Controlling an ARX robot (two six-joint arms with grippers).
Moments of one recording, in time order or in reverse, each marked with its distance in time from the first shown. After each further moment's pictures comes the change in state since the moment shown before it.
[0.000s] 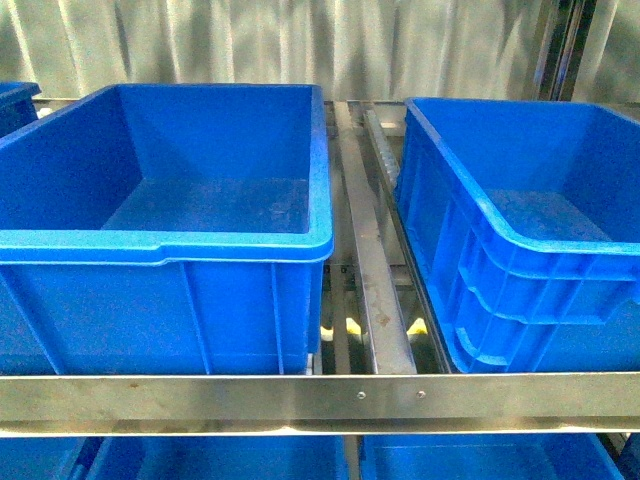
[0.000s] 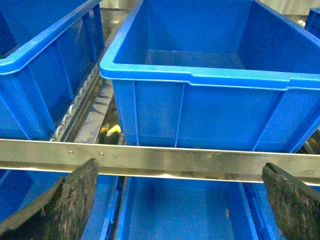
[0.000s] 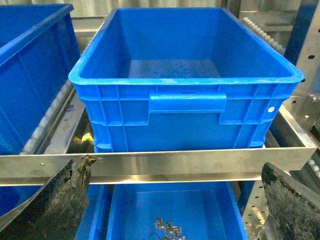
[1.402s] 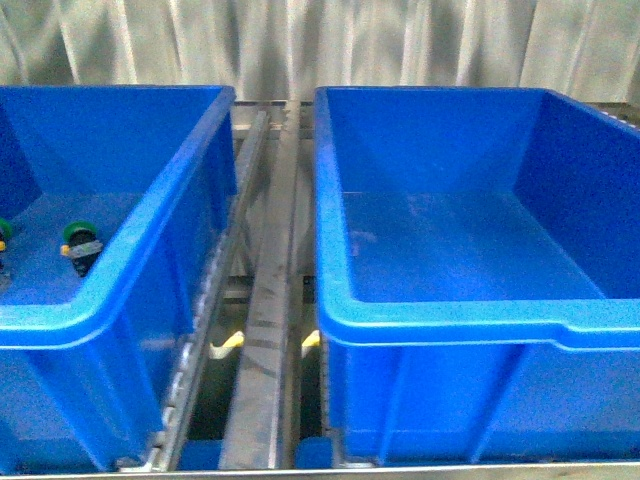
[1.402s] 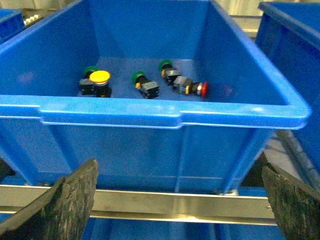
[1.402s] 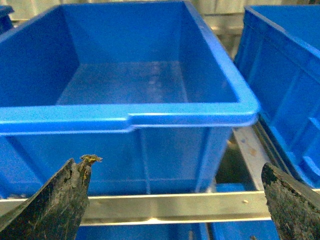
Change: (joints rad) left arm 0.000 0.000 0.000 0.000 0.000 0.000; right arm 0.000 -0.001 0.000 -0.003 0.000 0.000
